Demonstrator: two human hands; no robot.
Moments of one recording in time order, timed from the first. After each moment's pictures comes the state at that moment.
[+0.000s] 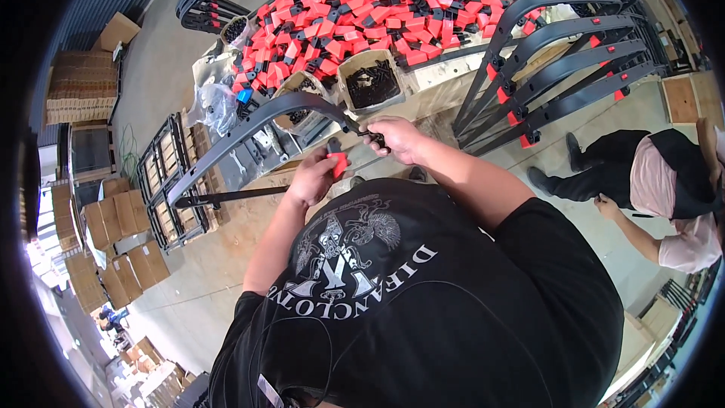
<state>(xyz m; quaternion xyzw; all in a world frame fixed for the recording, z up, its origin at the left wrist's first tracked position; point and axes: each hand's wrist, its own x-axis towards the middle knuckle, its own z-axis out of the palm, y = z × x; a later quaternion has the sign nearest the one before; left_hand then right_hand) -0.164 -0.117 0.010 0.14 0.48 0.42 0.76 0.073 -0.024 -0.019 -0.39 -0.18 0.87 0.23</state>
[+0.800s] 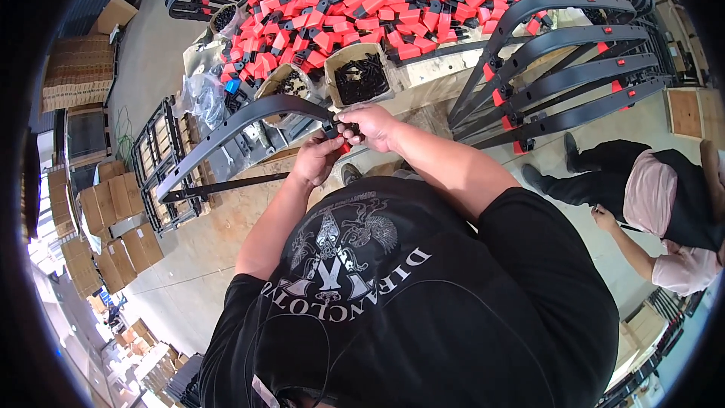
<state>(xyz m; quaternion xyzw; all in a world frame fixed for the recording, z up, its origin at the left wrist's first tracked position) -0.125 -0.079 -0.023 0.16 0.47 0.45 0.74 0.053 0.011 -0.037 -0.31 -0.18 0.91 0.19</state>
